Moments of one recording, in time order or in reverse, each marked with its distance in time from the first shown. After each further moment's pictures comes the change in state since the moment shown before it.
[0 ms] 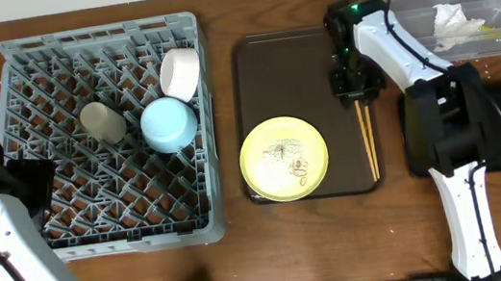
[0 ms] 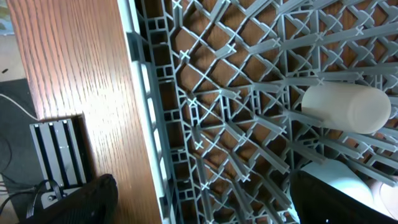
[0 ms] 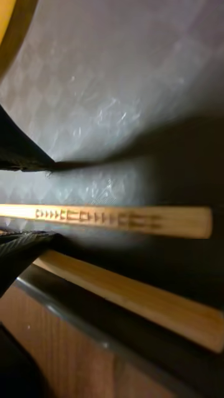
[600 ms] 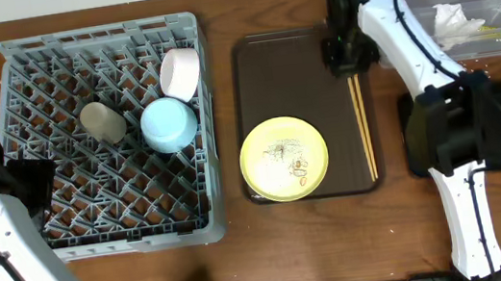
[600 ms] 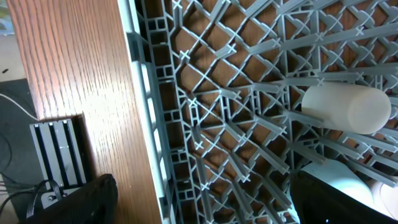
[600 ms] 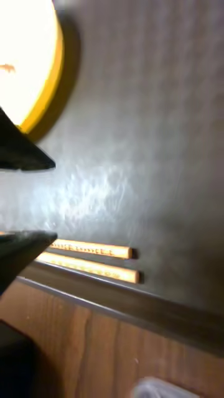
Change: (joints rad) left arm 0.000 0.000 0.000 0.001 0.000 0.000; right arm 0.000 0.003 0.306 -0.069 -0.080 -0.005
